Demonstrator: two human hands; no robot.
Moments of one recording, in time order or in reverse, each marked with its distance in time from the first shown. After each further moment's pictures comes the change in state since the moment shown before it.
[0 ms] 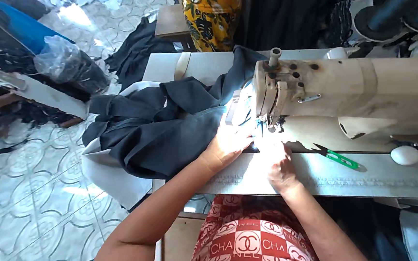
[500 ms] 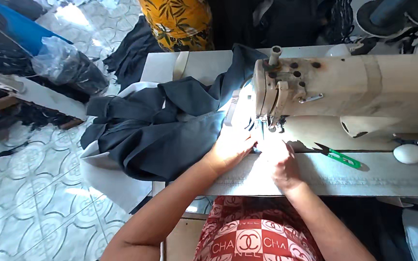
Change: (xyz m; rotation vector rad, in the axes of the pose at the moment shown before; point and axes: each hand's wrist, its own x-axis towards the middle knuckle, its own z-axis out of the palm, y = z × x) left_hand 0.005 0.004 0.002 -0.116 0.001 0.032; right_hand 0.006 0.003 -0.009 0.098 -0.006 0.014
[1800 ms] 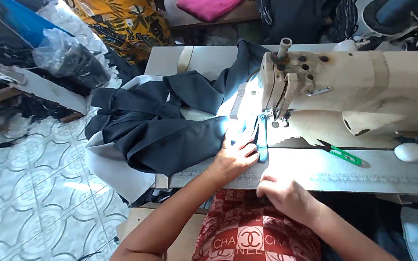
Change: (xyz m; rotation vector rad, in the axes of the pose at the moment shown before) left_hand -0.039 0.037 0.003 0.040 0.041 -0.029; right_hand -0.043 -0.013 -0.045 0.394 -0.337 -0.357
